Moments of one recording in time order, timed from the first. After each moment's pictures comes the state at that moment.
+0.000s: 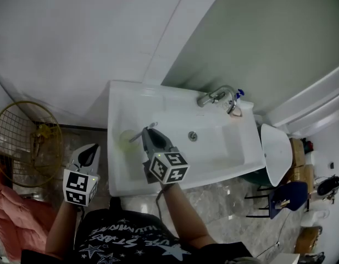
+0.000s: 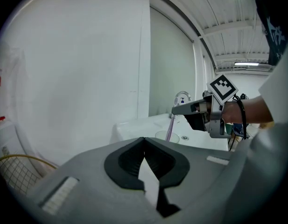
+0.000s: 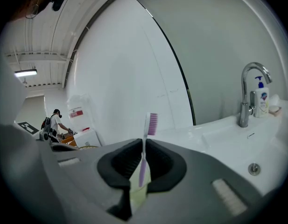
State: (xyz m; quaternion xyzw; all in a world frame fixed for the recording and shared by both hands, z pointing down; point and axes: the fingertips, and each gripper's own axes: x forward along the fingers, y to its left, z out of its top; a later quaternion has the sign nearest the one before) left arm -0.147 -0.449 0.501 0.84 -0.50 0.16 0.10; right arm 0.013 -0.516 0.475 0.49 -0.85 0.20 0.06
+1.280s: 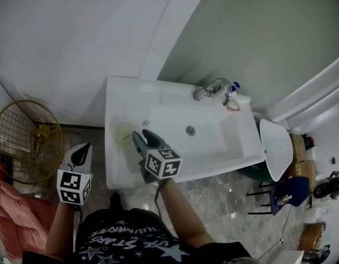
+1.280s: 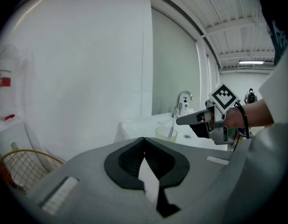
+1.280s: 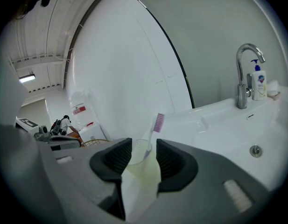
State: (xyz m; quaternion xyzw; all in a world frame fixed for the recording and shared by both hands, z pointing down) left arm -0.164 -0.420 0.505 0.83 -0.53 0.16 0.10; right arm 0.011 -0.485 0.517 0.47 -0.85 0.25 0.08
